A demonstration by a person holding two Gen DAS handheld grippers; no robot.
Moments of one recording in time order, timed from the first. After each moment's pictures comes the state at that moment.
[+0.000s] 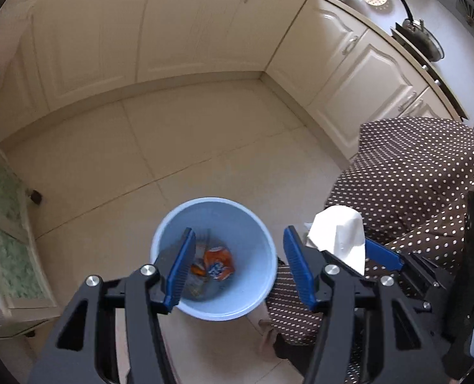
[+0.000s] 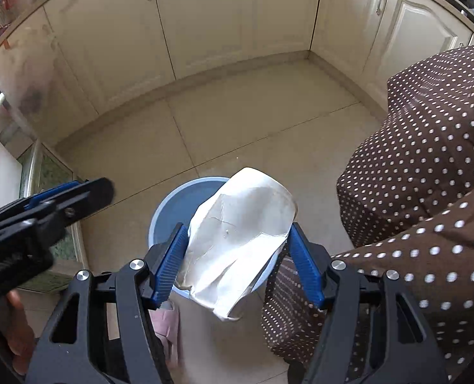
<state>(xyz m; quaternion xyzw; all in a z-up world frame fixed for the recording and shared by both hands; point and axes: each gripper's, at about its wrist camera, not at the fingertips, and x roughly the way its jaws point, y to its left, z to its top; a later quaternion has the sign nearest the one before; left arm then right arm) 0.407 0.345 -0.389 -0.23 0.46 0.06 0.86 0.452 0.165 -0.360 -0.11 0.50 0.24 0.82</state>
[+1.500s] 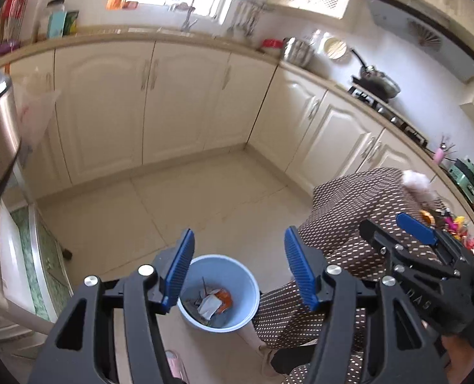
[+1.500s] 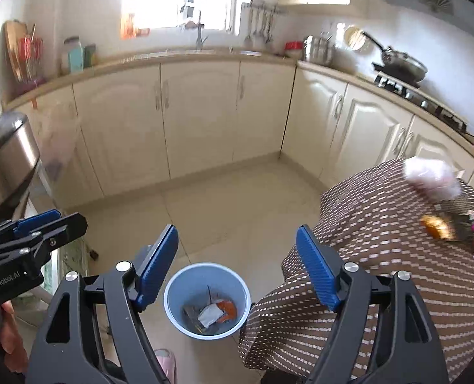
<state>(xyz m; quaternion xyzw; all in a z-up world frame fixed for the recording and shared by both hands) 0.286 0.329 -0.184 -0.17 0.32 0.06 0.93 0.344 0.118 -0.151 -0.09 0.30 0.21 0.93</state>
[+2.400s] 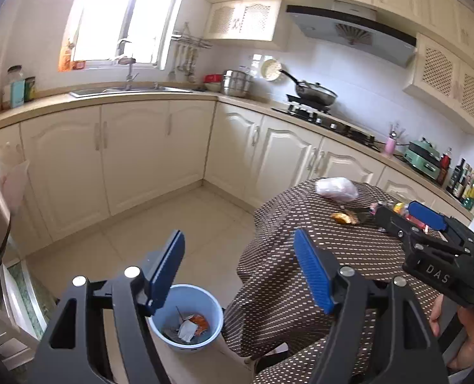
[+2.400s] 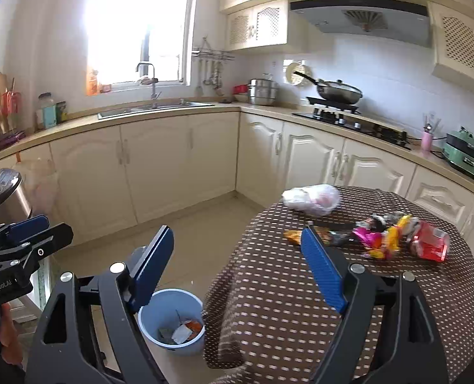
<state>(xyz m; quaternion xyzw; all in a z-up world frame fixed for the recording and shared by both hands) 0.230 0.203 -0.091 -0.09 0.24 -0.02 0.96 0.275 -0.019 -0.064 -0.04 0.22 0.13 0.97</state>
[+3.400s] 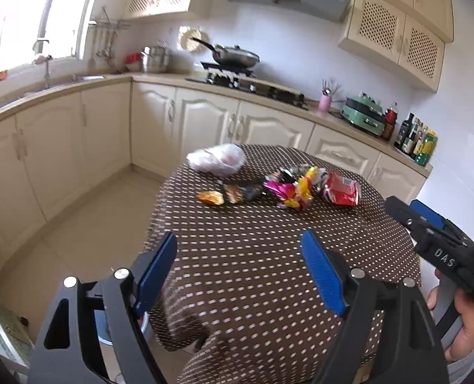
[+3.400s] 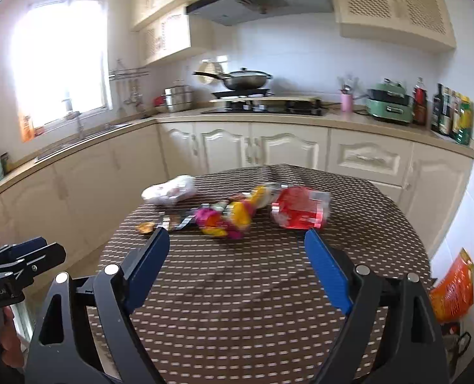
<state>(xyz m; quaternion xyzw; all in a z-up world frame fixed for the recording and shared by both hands) 0.288 0.013 -0.092 -0.05 0.30 -0.16 0.94 0.257 -0.235 -0.070 0.05 0.22 -0.01 0.97</state>
